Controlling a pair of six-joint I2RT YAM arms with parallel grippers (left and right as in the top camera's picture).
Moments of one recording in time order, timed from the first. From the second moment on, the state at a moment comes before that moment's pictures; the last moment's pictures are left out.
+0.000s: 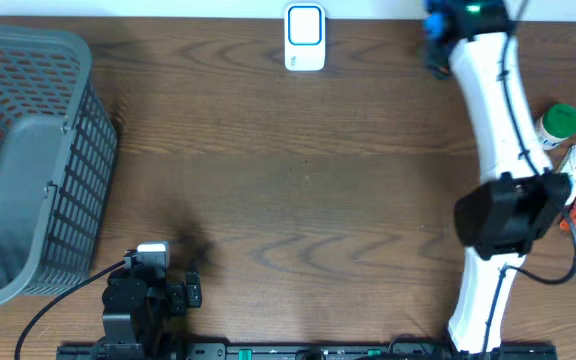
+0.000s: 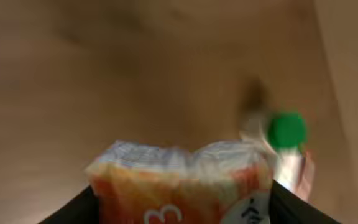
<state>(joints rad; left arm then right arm) -0.01 0.00 0.27 -0.95 0.00 -0.02 0.10 2.22 2.31 -1.29 0.55 0.21</state>
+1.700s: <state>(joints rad) -0.01 0.00 0.27 -0.95 -0.03 -0.02 -0.01 0.98 1.93 -0.78 -0.25 0.28</state>
